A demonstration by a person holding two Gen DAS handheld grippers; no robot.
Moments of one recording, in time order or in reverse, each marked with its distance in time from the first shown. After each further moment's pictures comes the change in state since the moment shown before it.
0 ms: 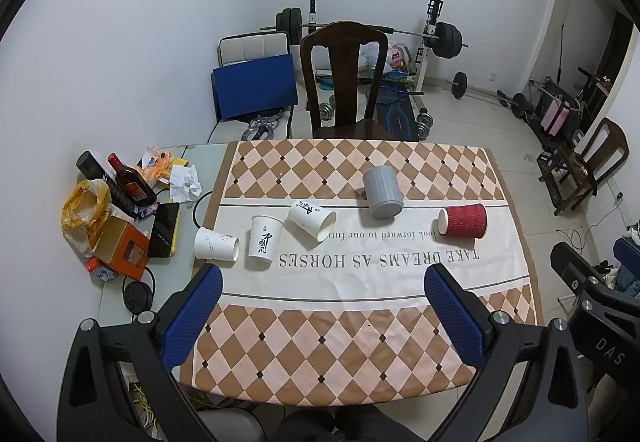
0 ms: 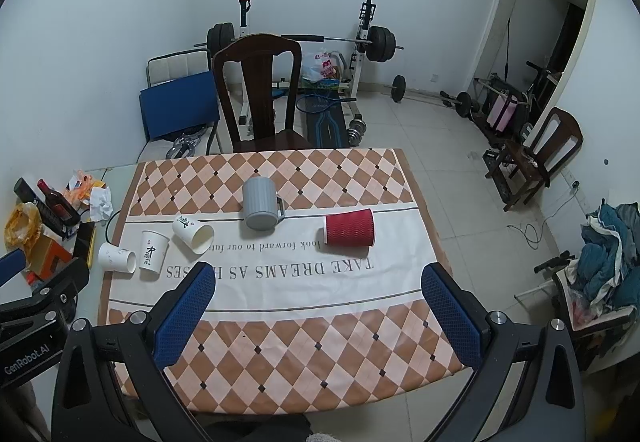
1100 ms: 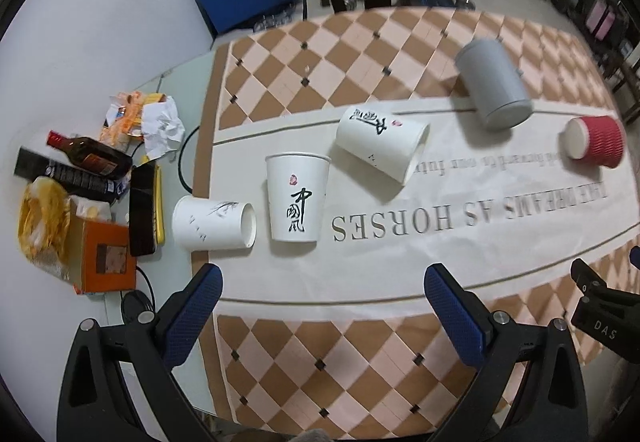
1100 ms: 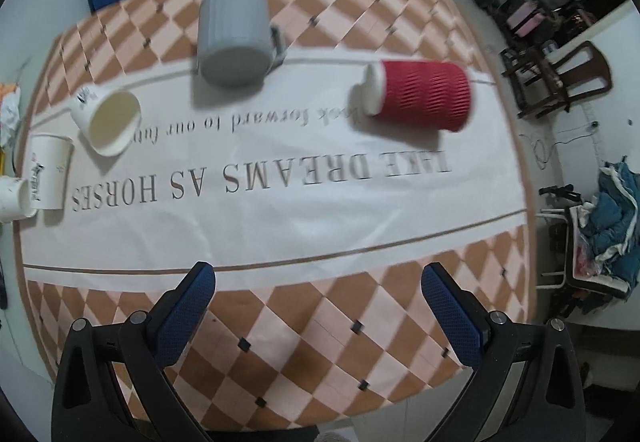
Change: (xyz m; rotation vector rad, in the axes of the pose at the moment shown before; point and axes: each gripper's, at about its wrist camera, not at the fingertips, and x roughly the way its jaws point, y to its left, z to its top) left arm 0.262 0.048 -0.006 0.155 0.391 0.140; right arm 0.318 0.070 -0.064 -0.048 0.518 -0.079
